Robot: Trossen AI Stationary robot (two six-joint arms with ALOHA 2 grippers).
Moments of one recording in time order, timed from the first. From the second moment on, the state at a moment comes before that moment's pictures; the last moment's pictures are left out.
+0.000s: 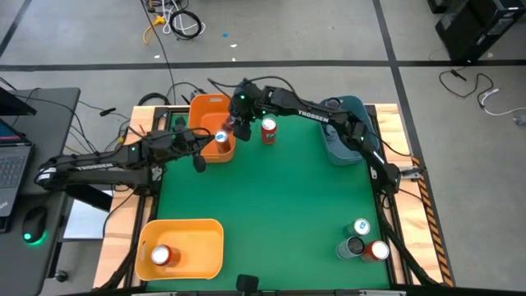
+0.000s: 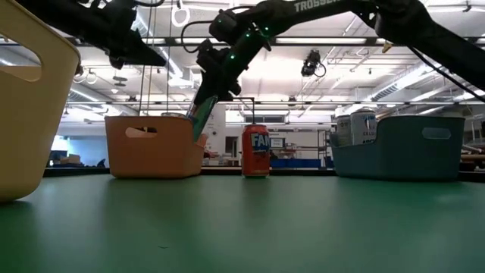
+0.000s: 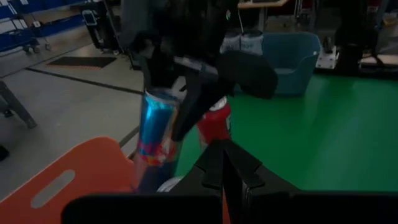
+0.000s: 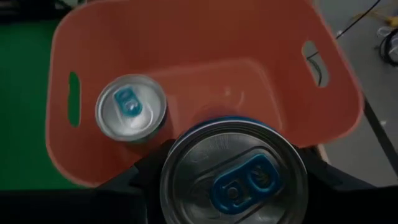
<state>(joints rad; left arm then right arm) 0.20 0.66 0.52 -0.10 -0.32 0.02 -0.39 2.32 2.31 -0.78 -0.09 -0.16</state>
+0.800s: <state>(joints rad) 0.20 0.67 0.52 -0.11 -0.33 0.00 -0.39 2.32 2.31 -0.78 -0.15 -0.11</state>
